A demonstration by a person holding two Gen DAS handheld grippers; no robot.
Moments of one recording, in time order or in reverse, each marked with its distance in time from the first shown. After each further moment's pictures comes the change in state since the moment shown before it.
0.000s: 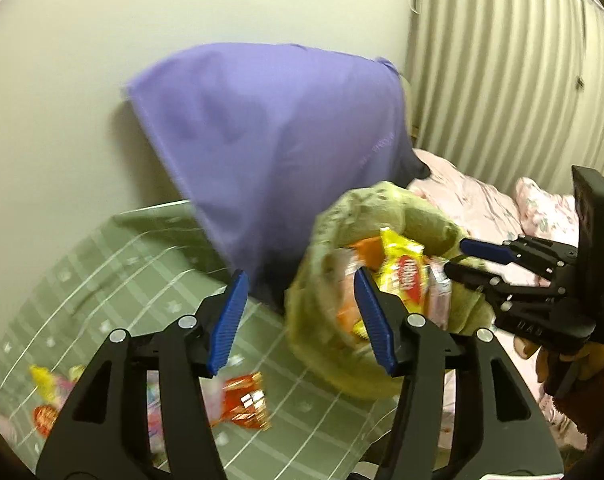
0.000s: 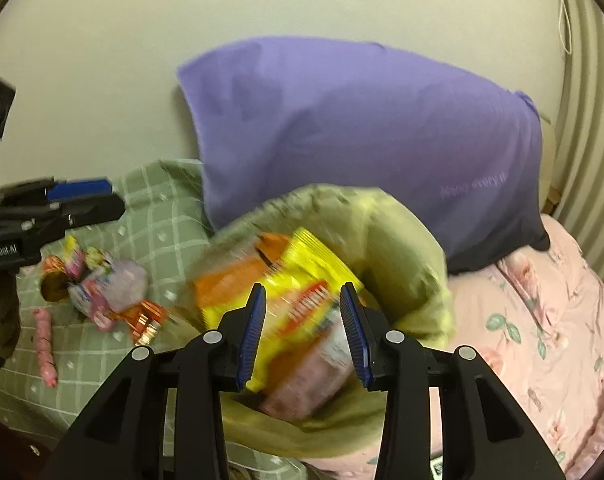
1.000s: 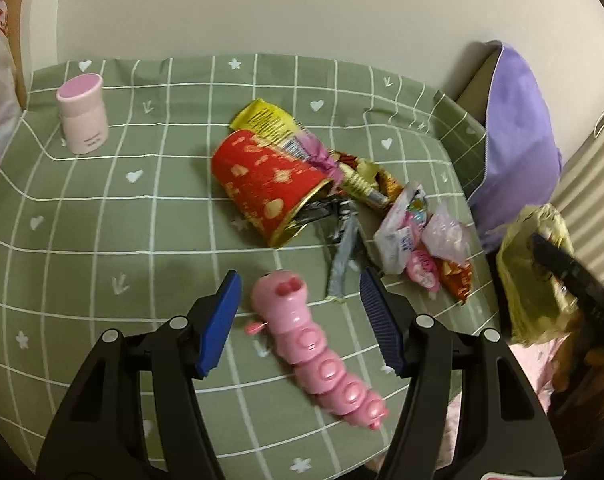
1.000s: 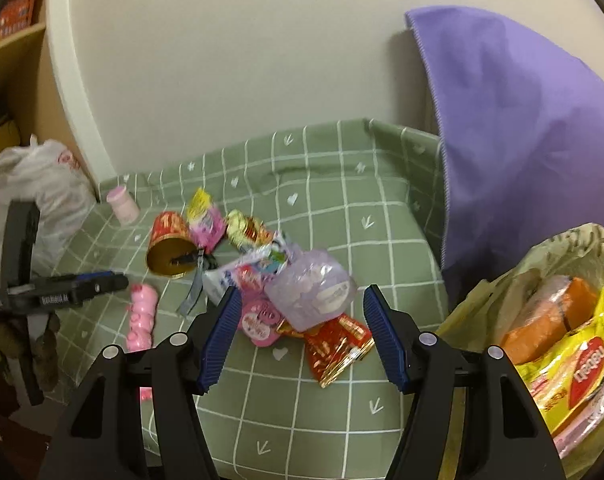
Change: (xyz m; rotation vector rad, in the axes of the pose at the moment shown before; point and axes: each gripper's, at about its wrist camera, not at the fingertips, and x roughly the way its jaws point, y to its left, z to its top) left arm -0.091 0.188 -0.207 -0.693 0.101 0.275; right arm 0.067 0.178 -0.002 -0.214 0.133 0.388
